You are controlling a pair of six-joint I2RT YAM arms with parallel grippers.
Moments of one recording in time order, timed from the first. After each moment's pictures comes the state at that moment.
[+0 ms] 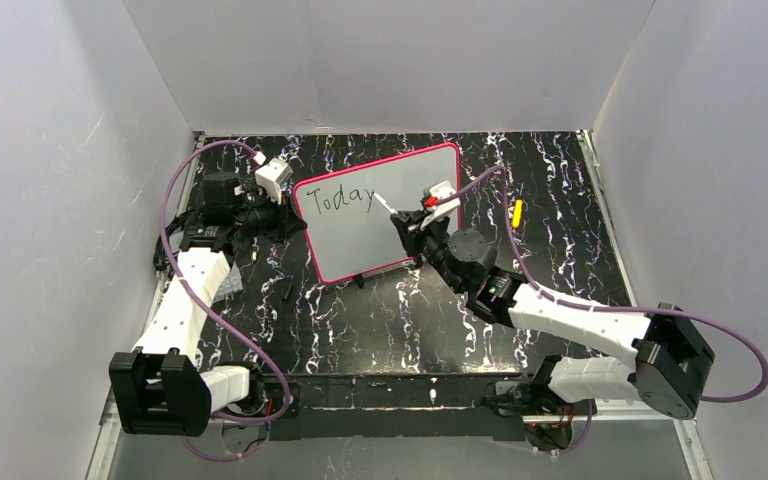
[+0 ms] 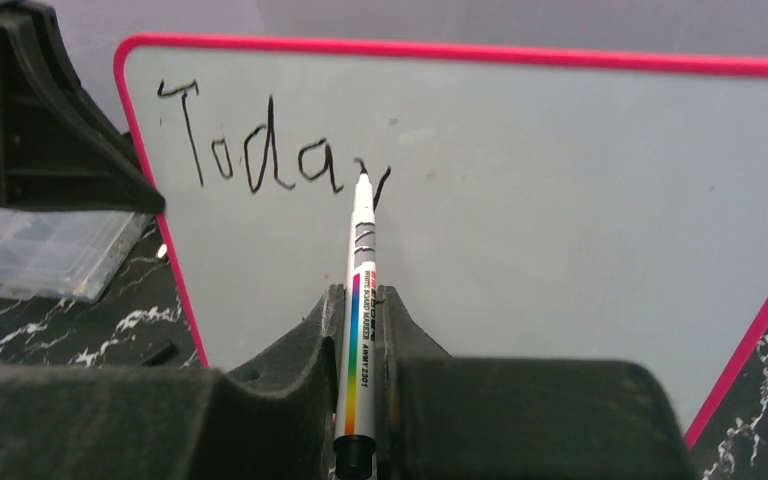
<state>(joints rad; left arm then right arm) -0.05 1.18 0.96 -0.44 0.64 0.17 1.00 1.21 0.73 0.49 0.38 0.10</state>
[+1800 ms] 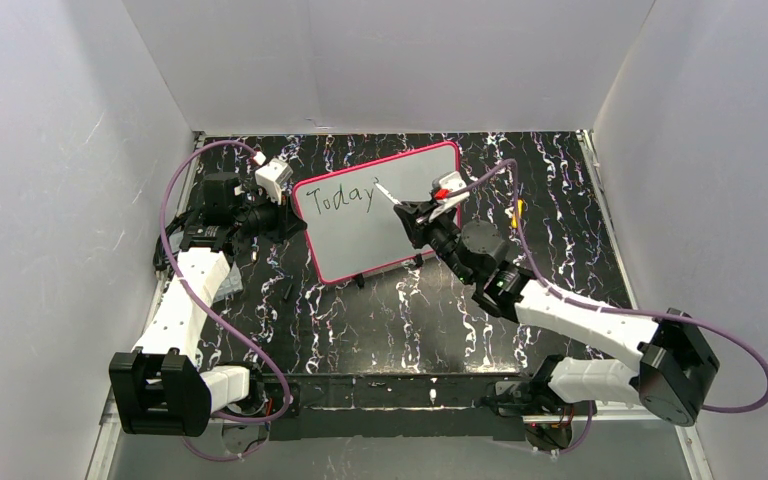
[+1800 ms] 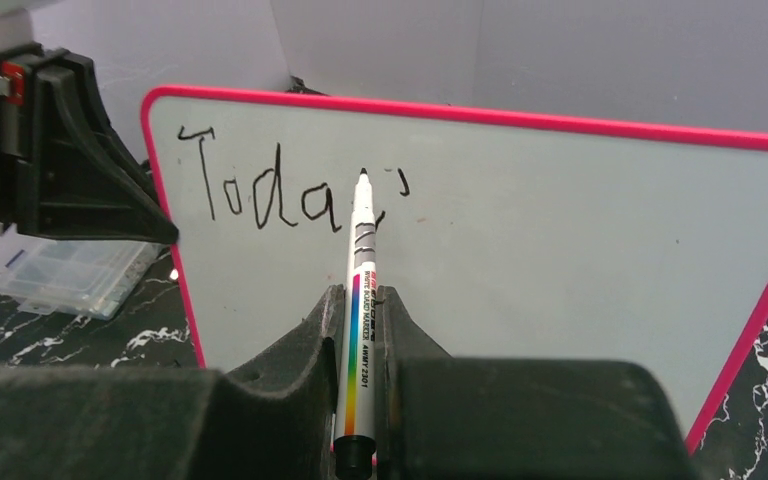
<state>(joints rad) -0.05 1.18 0.96 -0.44 0.64 0.17 0.92 1.20 0.75 0.52 0.26 0.08</state>
